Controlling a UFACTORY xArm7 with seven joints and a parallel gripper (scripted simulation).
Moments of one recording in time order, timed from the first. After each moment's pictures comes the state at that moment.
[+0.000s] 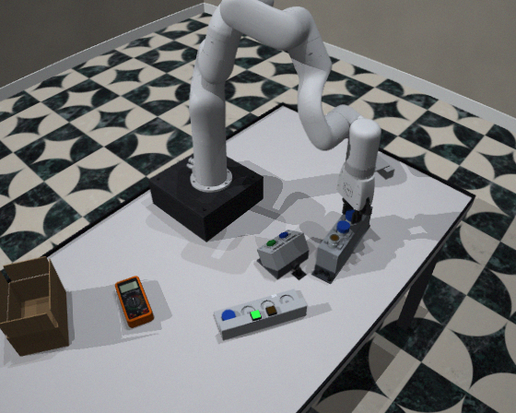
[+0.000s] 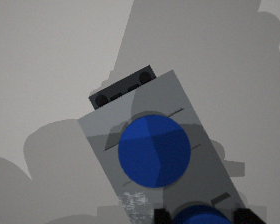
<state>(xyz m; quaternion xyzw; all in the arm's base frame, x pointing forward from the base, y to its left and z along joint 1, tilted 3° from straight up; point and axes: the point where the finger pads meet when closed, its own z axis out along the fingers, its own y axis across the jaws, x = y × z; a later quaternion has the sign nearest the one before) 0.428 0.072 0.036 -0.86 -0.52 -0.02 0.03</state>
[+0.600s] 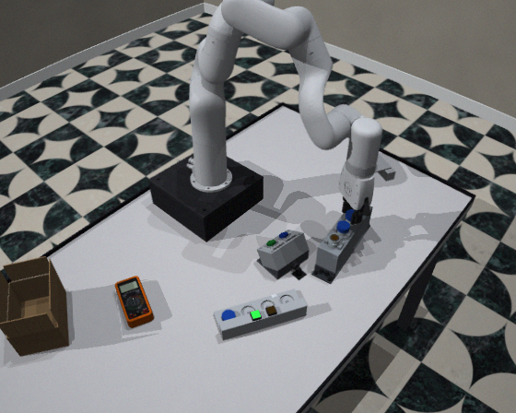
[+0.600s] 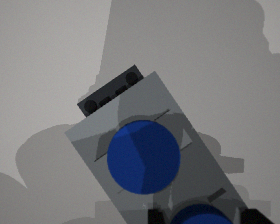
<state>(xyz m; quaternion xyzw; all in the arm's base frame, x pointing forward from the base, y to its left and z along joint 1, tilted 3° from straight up) 0.427 0.072 0.035 -0.88 -0.47 -0.01 0.02</state>
